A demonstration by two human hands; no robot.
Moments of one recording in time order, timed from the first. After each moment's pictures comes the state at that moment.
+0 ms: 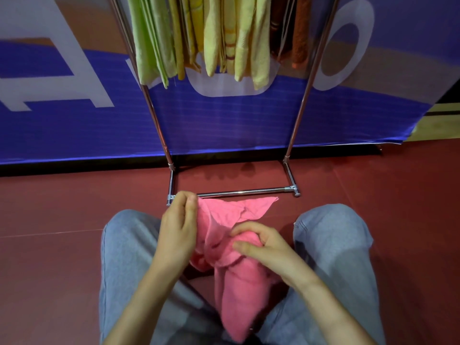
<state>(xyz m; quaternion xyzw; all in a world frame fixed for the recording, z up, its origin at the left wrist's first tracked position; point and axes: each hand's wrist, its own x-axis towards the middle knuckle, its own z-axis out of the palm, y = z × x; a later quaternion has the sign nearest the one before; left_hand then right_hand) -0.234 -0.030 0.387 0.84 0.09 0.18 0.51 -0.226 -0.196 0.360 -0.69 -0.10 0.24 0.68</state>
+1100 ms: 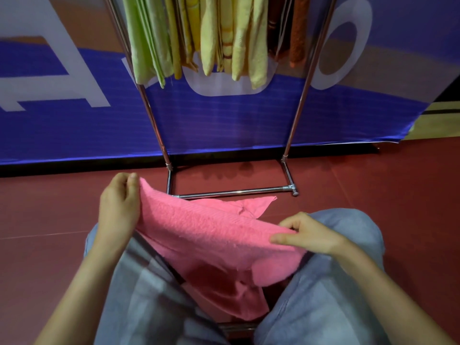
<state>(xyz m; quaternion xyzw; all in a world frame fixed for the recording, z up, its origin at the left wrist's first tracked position) -0.203 0.049 0.400 0.88 0.18 0.25 0.35 -0.178 -0.266 0.356 -0.82 -0.17 0.29 0.47</state>
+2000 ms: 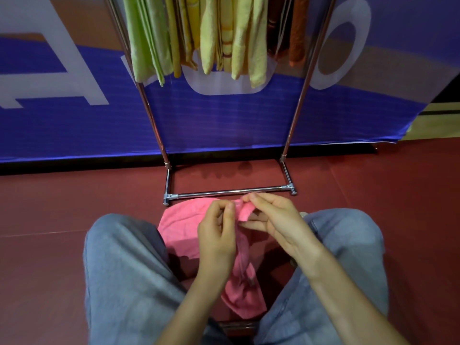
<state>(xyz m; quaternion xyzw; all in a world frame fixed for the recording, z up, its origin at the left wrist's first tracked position) -0.232 -0.092 0.367 0.74 0.07 0.20 0.64 -0.190 -0.199 0.384 -0.58 0.04 0.23 0.78</state>
